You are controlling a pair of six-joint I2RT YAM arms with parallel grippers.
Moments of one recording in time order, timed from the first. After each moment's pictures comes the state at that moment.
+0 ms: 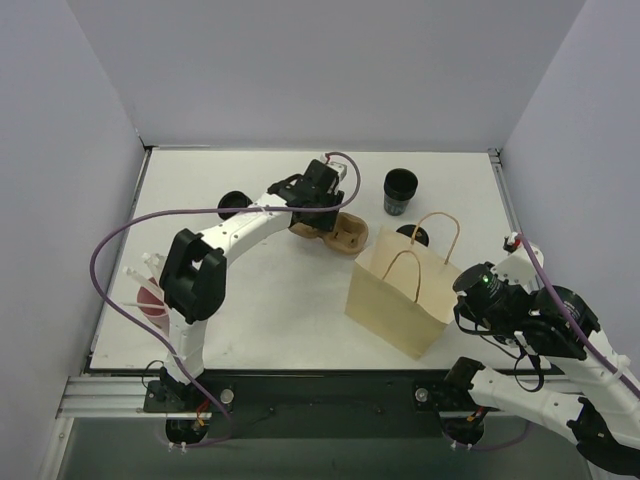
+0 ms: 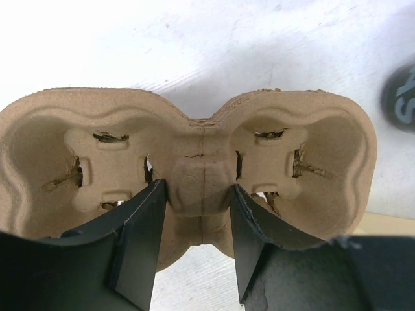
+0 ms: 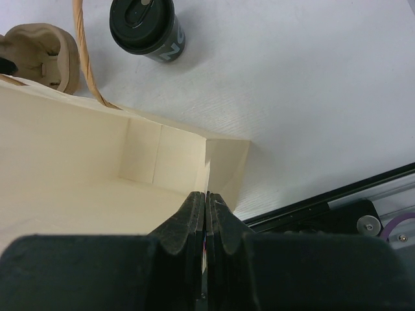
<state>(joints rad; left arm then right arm) -0.69 2.01 1.73 -0.58 -0.10 -0.28 0.87 0.78 1.24 -1.55 0.69 1.18</state>
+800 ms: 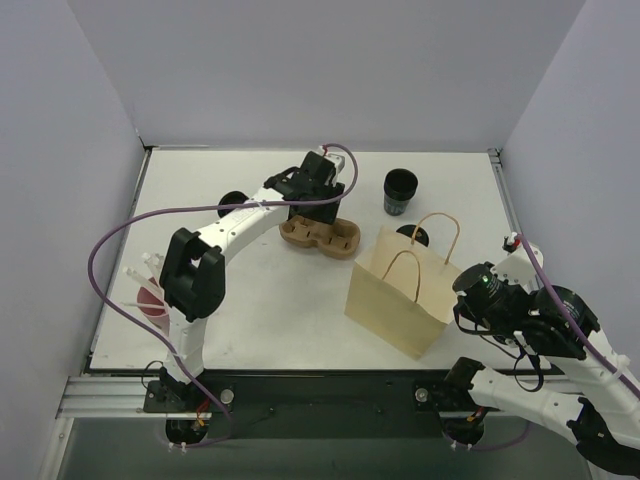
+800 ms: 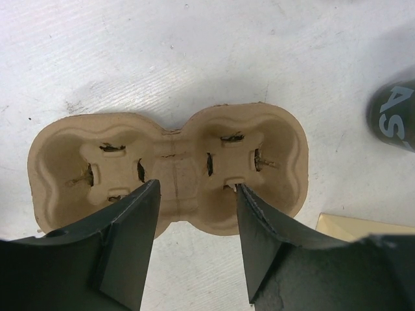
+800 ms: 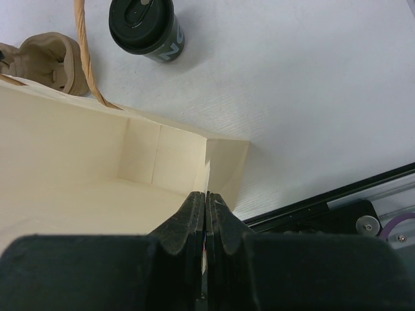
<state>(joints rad) -0.66 2.03 1.79 -0.62 -0.07 -0.27 0.87 0.78 1.24 -1.55 0.69 1.17</state>
